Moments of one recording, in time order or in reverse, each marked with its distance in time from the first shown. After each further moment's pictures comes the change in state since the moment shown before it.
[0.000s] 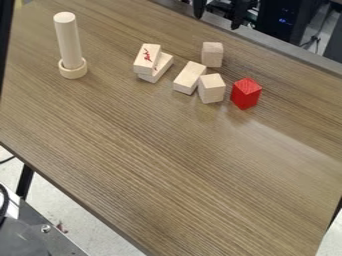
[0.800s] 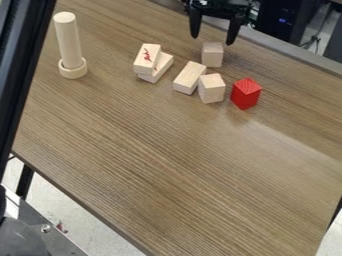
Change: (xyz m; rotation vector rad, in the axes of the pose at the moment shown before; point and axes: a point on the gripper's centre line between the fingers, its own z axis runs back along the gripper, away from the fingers) arm 0.011 0.012 -0.044 -0.040 0.134 0.131
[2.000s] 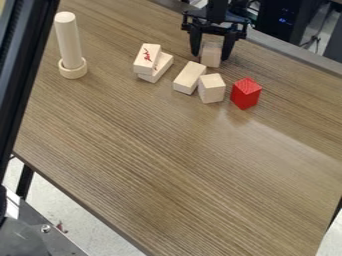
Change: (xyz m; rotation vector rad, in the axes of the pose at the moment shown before) arm -0.016 -0.007 -0.025 -0.009 0.065 0.024
